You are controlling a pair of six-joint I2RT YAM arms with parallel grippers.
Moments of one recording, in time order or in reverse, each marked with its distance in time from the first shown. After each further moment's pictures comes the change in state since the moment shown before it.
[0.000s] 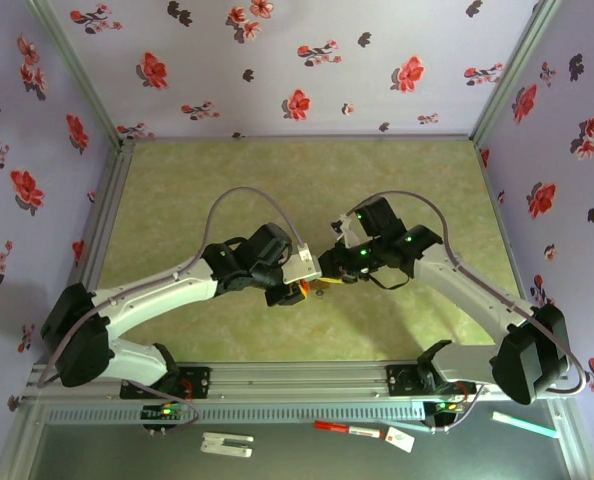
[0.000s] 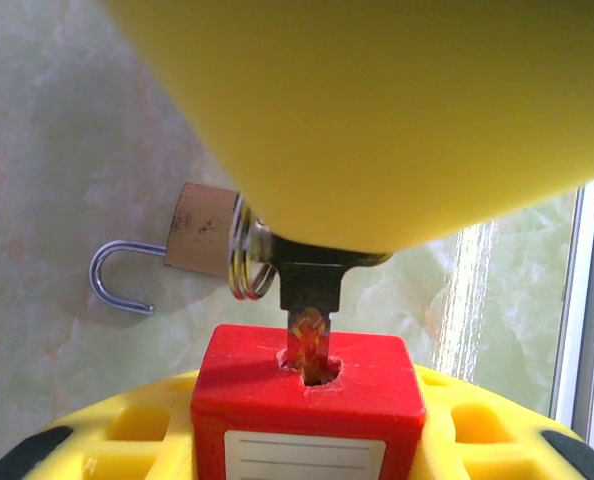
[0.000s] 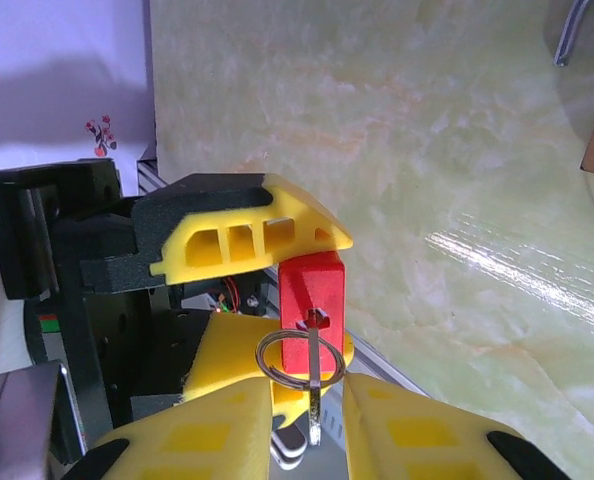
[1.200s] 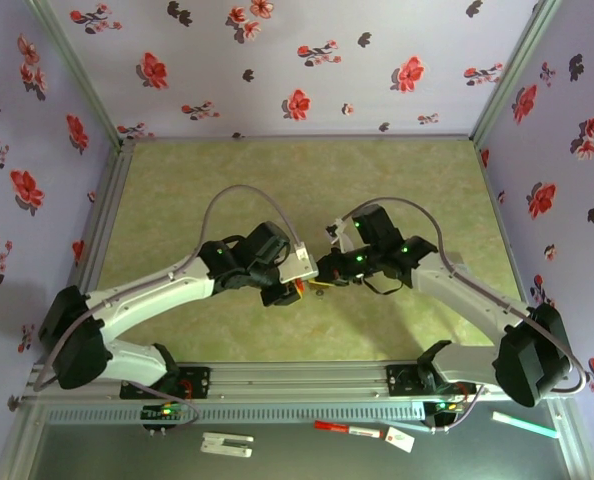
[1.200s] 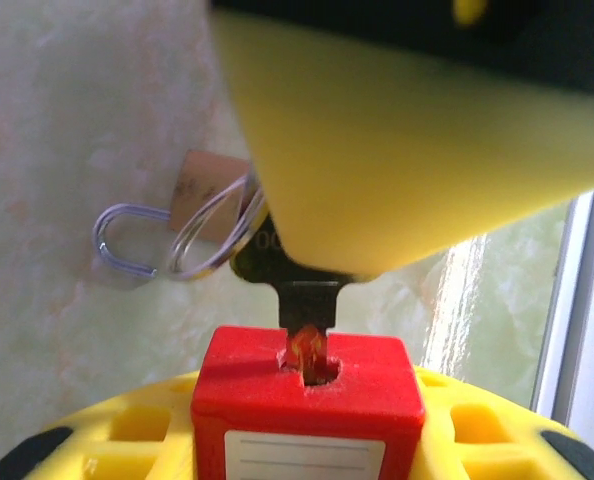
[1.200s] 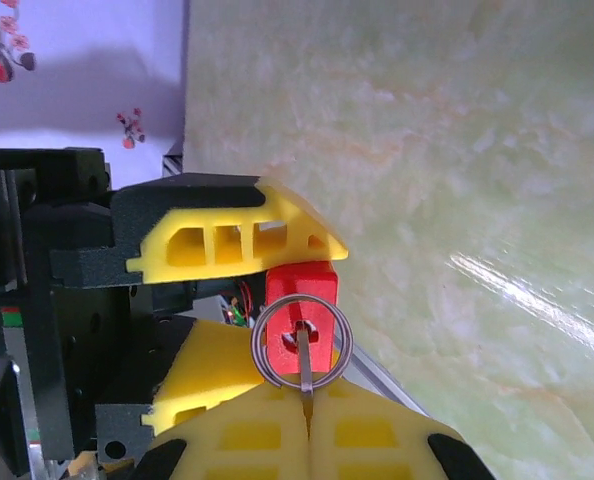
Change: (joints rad) left arm -0.002 -0.024 0.034 -0.080 -0.028 -0.026; right arm 0.038 -0.023 -0.121 0.235 -0.032 0.050
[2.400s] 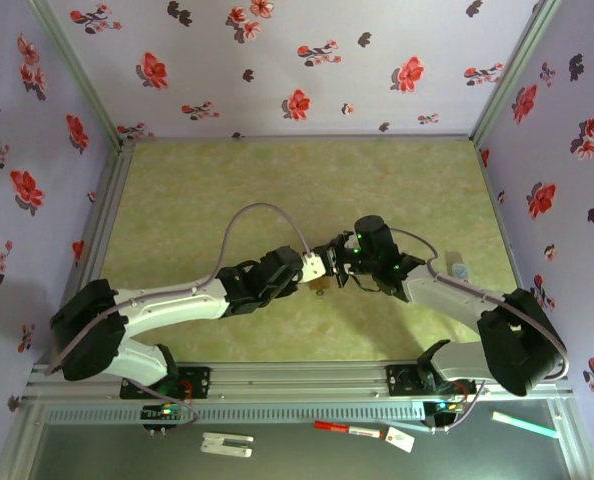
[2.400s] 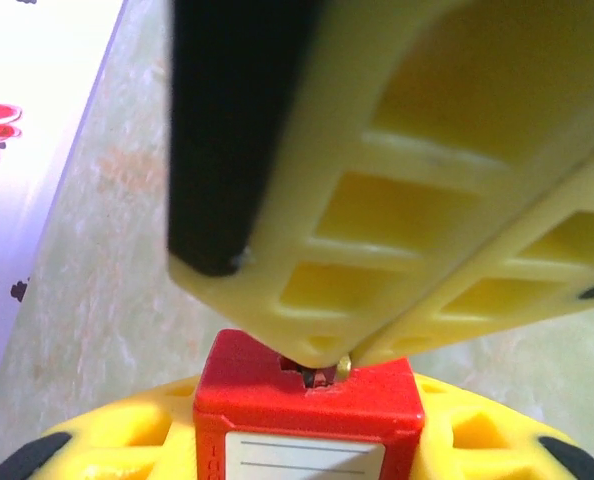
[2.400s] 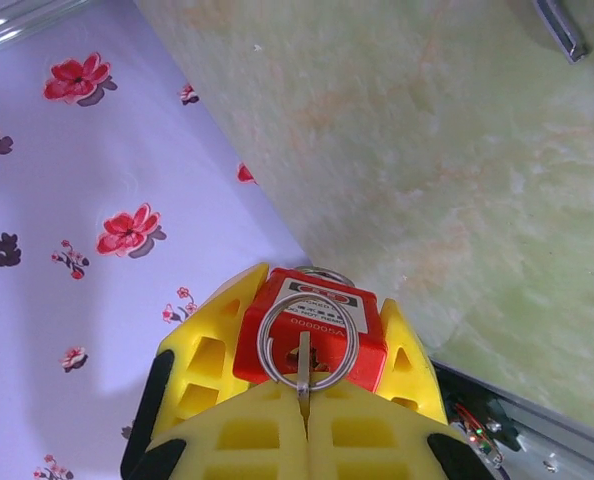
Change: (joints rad) left arm -0.124 0.067 -0.199 0.487 -0.656 0.168; right arm -0.005 0.071 -0.214 0.596 0.165 1.004
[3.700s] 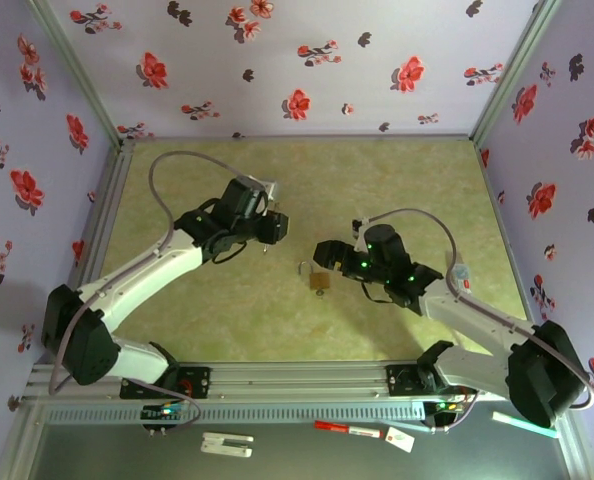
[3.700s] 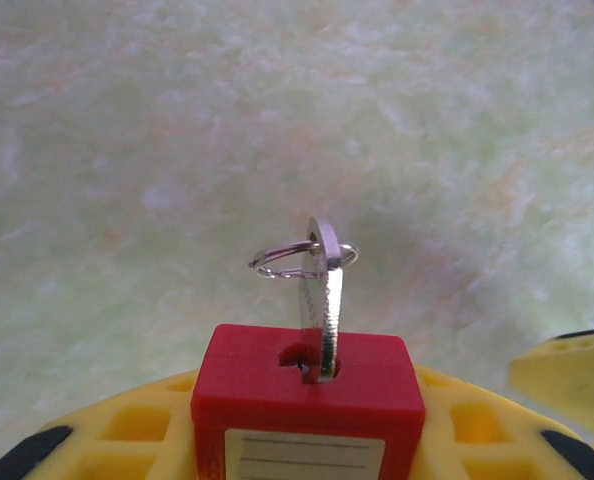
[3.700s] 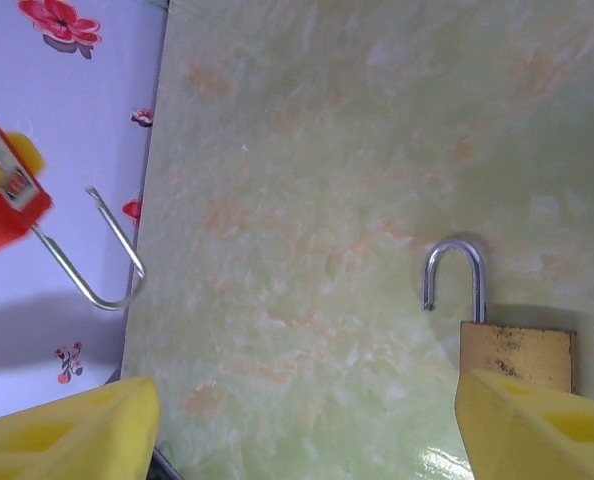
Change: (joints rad) left arm 0.361 -0.020 0.351 -0.404 0.437 -0.864; right arm 0.016 -0.202 -0.040 -0.178 0.341 -0.820
